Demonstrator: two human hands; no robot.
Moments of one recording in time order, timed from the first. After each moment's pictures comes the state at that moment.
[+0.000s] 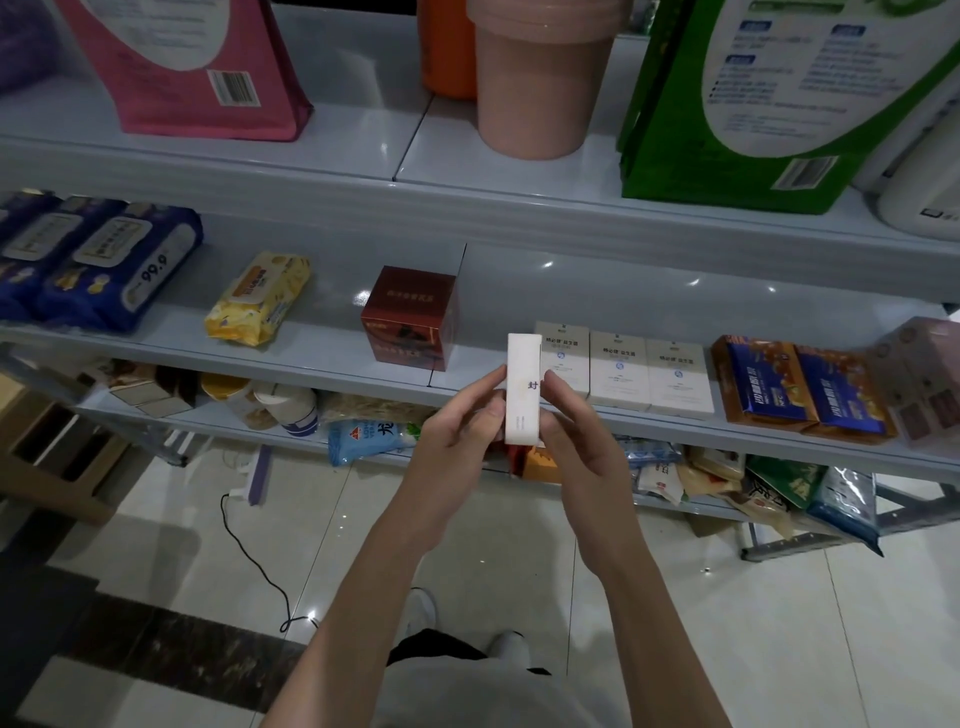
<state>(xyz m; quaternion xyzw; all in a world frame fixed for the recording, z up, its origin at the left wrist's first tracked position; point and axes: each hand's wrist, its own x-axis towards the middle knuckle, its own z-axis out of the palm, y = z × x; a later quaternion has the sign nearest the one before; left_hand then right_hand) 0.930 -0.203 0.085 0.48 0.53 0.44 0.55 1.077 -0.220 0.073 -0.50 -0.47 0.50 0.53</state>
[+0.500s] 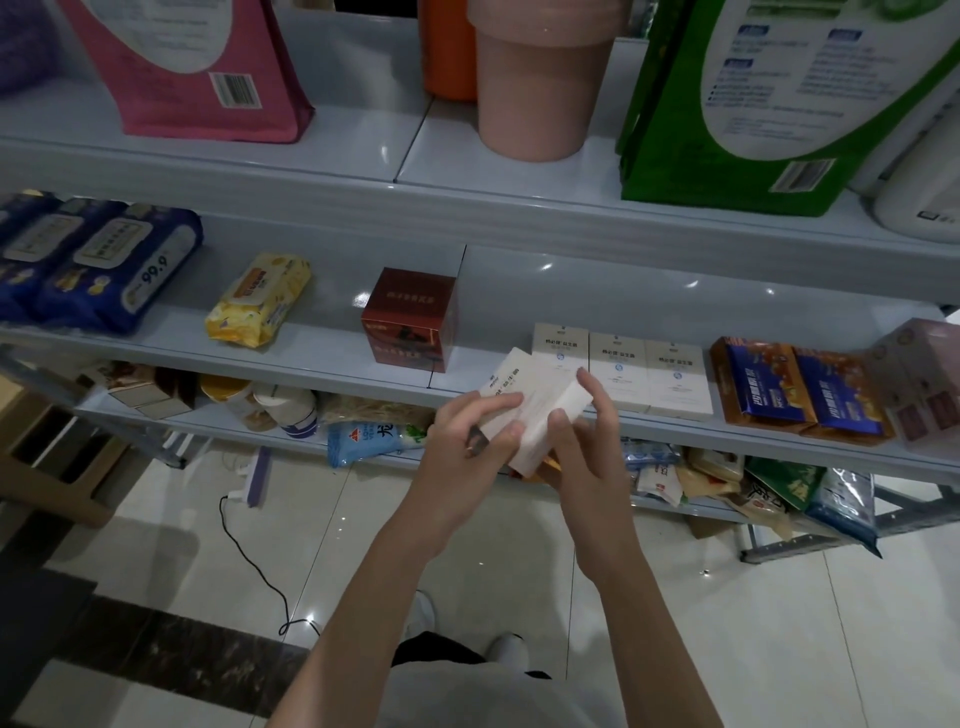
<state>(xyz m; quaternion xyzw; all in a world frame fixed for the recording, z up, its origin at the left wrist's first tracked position) 0.933 -0.205 0.079 0.52 0.59 0.37 0.50 1.073 -0.219 0.065 -0.53 -0.39 0.52 0.54</state>
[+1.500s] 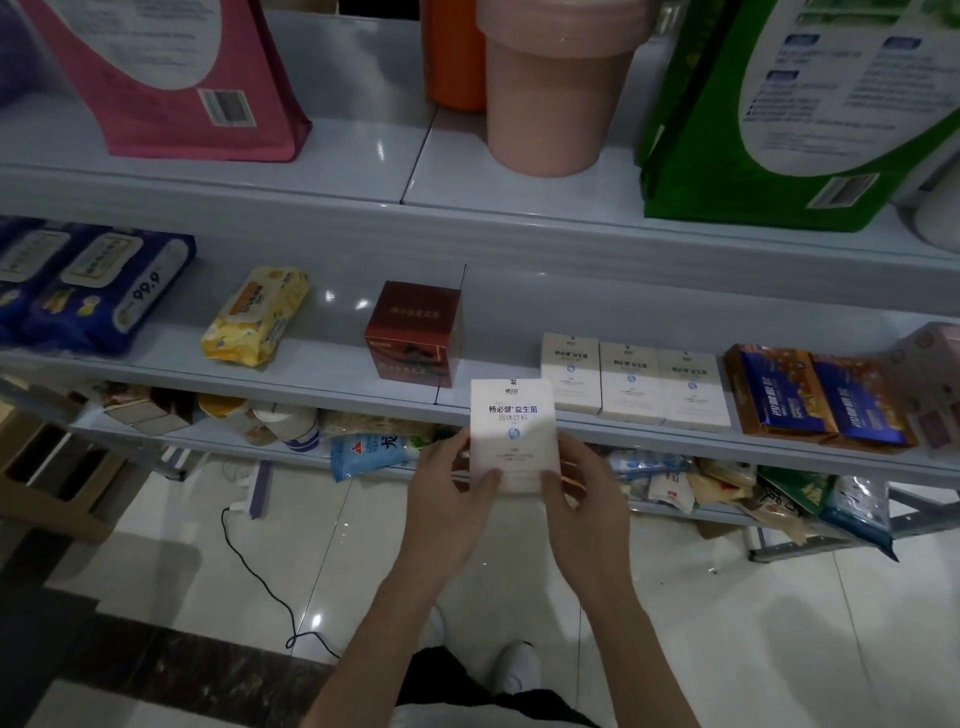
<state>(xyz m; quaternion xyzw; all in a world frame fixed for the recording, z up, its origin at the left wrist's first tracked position) 0.912 -0.192 0.019 0.49 0.66 0.38 0.42 1.061 -0.205 0.005 -0.67 -0.50 0.33 0.43</state>
